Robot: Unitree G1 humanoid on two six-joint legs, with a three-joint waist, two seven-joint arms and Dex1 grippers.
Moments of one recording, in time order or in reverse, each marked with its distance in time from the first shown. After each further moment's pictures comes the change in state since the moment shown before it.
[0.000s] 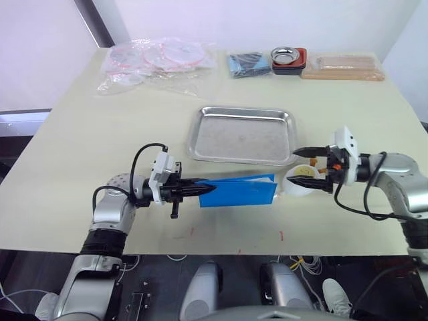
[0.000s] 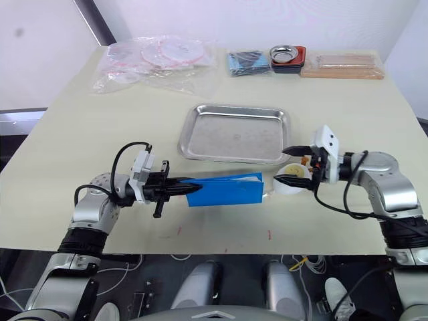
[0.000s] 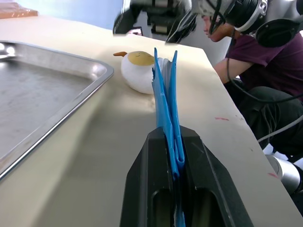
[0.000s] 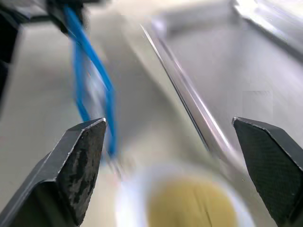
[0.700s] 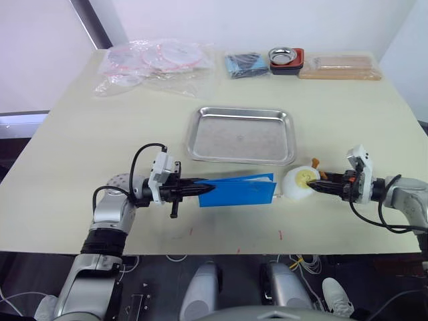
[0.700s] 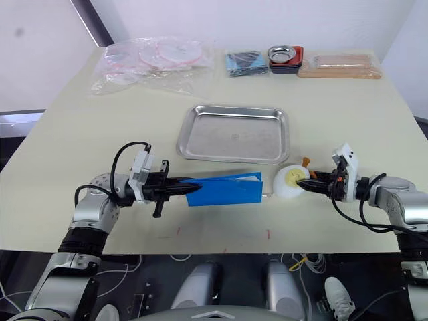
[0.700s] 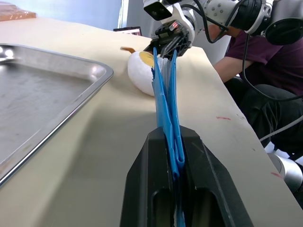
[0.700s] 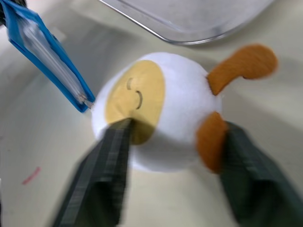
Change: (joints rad) left arm -0.004 -0.001 -0.001 0.018 0.001 -0.024 -0.005; right arm 0.089 -0.019 -0.078 0.037 0.129 0.288 -0.048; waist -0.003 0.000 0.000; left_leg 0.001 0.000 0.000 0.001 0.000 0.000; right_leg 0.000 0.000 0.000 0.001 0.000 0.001
